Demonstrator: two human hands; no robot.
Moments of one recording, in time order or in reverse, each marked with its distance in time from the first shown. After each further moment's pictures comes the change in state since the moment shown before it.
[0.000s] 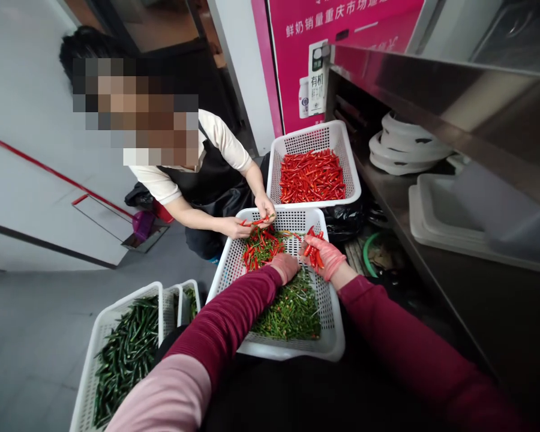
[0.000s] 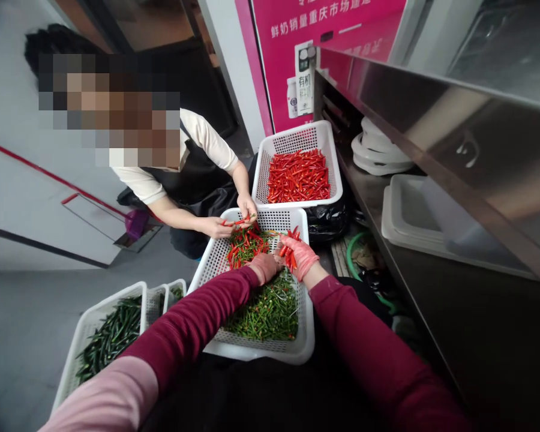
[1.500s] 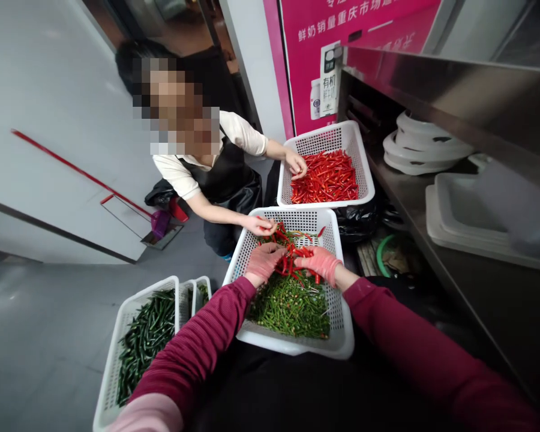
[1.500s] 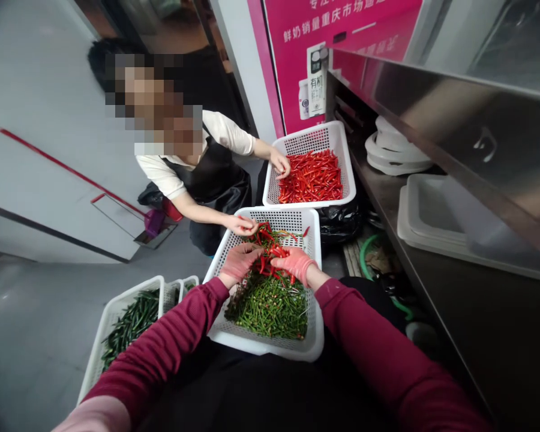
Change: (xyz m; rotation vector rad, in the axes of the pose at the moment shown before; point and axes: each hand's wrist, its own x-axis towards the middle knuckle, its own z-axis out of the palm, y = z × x) left_hand -0.084 -0.043 0.008 -0.943 0.699 -0.192; right_hand -0.006 0.030 0.001 -0.789 -0.190 -0.088
